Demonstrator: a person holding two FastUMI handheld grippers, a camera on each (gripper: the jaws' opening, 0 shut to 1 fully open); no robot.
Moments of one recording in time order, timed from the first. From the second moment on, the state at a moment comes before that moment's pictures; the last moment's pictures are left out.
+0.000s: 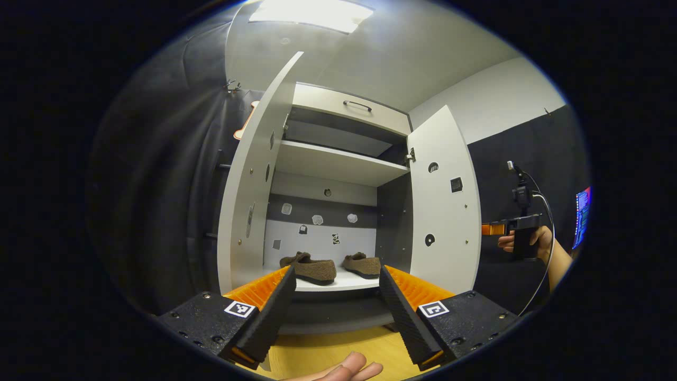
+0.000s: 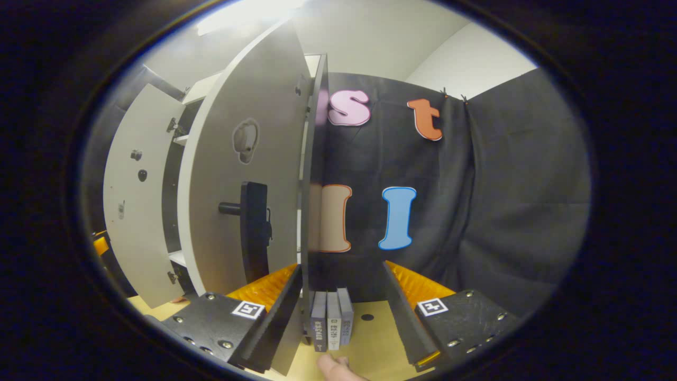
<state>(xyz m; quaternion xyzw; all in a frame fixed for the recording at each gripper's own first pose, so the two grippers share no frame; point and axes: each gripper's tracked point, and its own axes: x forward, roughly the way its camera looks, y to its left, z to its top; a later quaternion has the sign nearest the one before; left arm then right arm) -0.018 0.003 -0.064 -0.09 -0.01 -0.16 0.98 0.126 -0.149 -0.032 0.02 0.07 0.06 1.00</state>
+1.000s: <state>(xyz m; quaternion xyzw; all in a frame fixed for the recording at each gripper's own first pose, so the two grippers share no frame) -0.062 0.084 -0.086 -0.07 0.03 -0.03 1.00 0.119 -0.012 -0.036 0.03 0.07 0.11 0.99</state>
